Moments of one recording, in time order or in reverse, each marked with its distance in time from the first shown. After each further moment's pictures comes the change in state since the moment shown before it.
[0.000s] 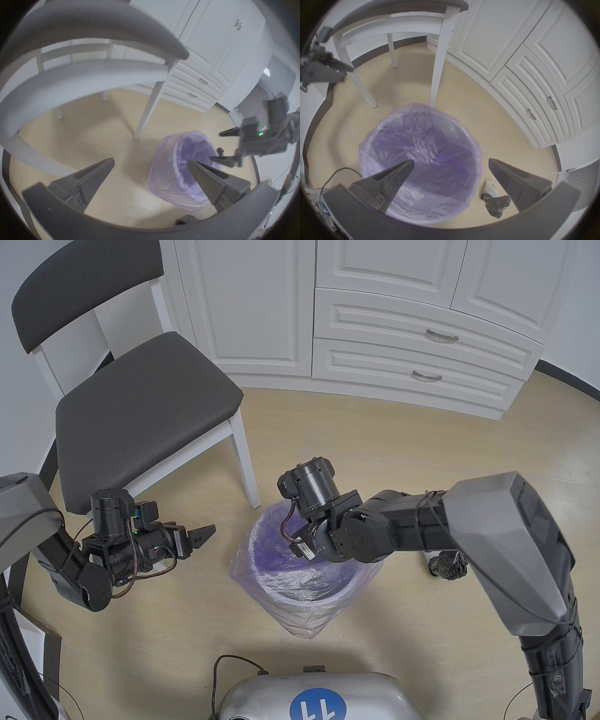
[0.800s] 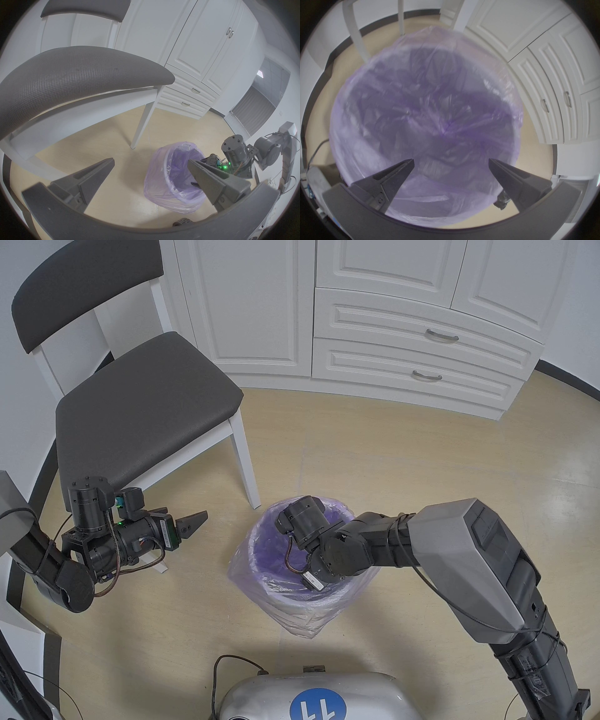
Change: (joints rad) left arm 0.009 -0.136 0.057 -0.007 -0.035 0.002; right arm -0.022 0.167 -0.124 0.210 0.000 0.000
